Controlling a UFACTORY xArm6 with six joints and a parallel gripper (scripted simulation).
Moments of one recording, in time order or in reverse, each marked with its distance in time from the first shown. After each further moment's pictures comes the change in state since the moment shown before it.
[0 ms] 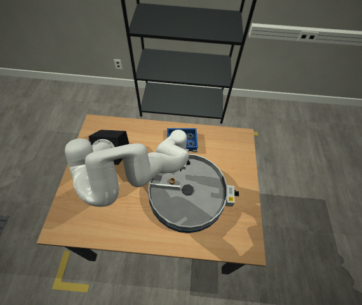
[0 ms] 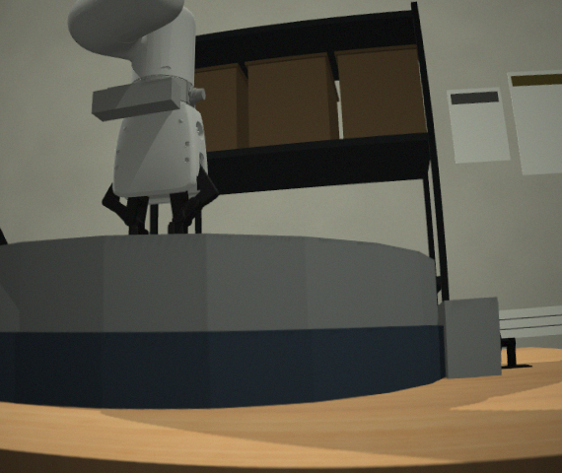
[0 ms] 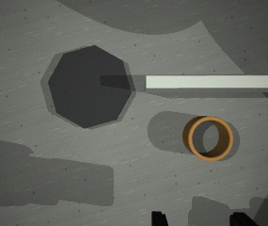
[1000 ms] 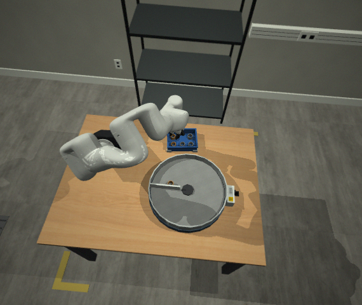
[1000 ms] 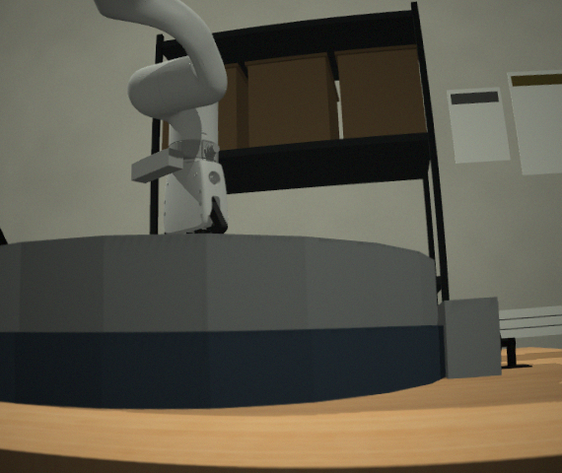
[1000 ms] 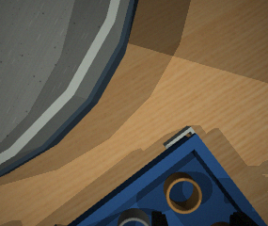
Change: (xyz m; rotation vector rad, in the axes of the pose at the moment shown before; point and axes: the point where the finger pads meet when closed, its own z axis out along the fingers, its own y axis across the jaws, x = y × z) arm -0.212 0.037 -0.001 -0.001 -0.011 0.534
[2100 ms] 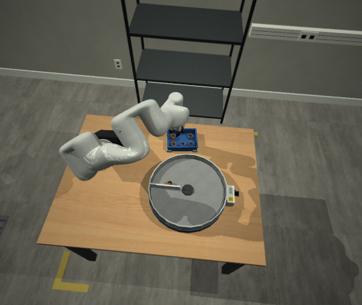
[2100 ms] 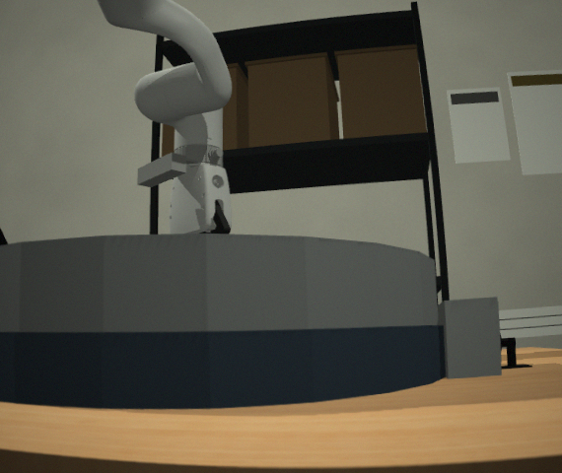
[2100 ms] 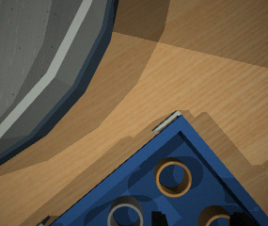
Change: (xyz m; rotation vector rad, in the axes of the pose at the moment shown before) arm -0.016 0.009 0.001 0.005 0.012 0.045
